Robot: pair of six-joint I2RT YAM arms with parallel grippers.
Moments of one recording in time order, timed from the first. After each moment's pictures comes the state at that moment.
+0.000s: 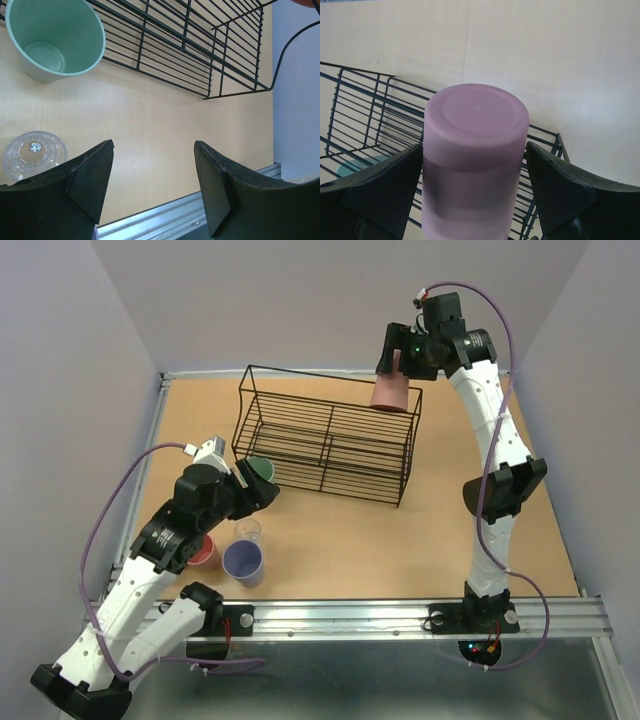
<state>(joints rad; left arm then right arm) -0.49 0.69 0.83 -0.64 0.01 -0.78 0.29 2.08 2.49 -1.08 -0.12 0.35</state>
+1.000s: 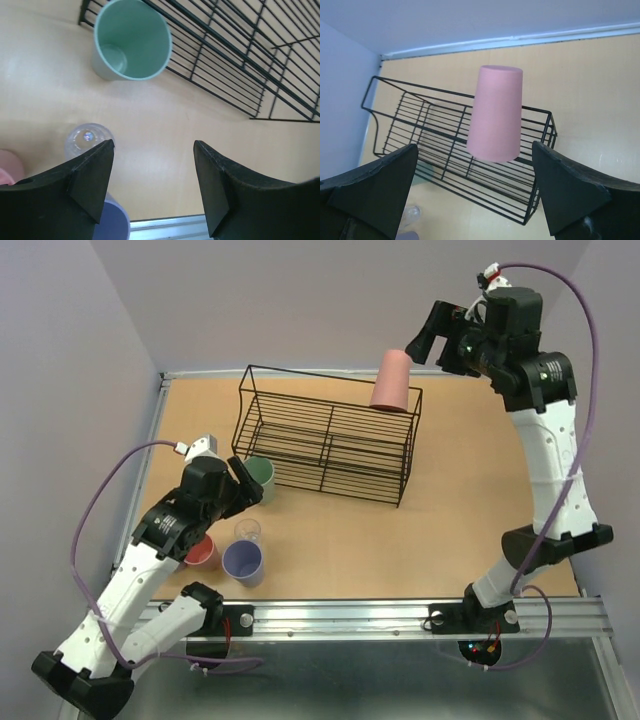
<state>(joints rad) -0.49 0.77 0.91 -0.80 -0.18 -0.78 0.29 1.68 2.29 -1.01 -0.02 0.41</state>
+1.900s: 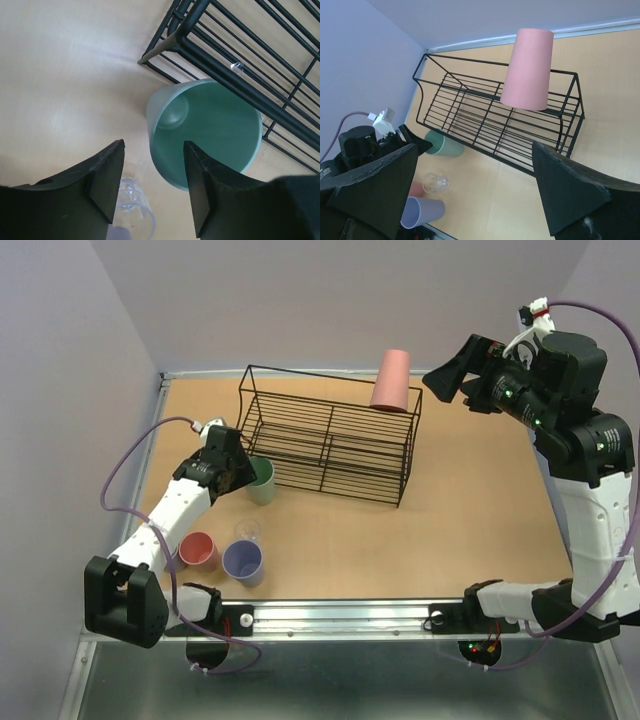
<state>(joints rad) -0.29 1.22 0.93 -0.61 -0.23 -0.63 0.30 1.27 1.98 -0.96 -0.14 0.48</state>
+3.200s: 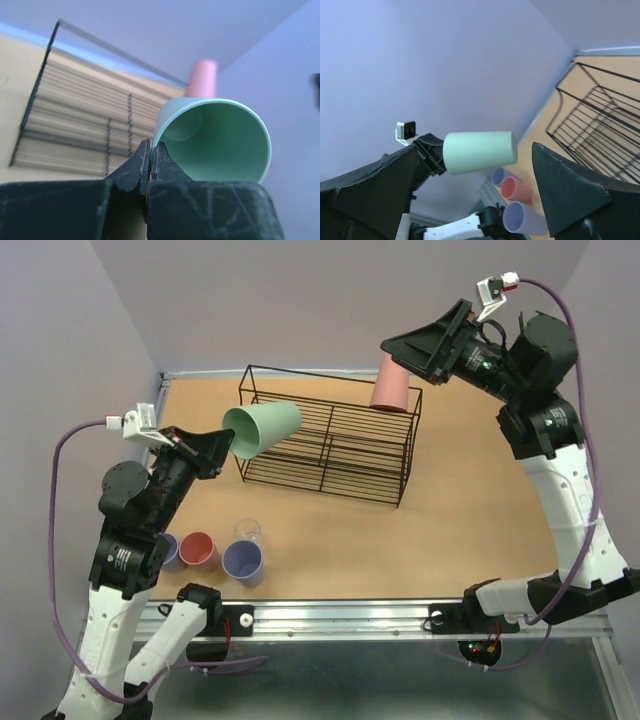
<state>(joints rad) -0.28 0.68 1.09 -0.46 0.07 -0.66 0.31 1.31 1.83 -0.40 -0.60 0.89</state>
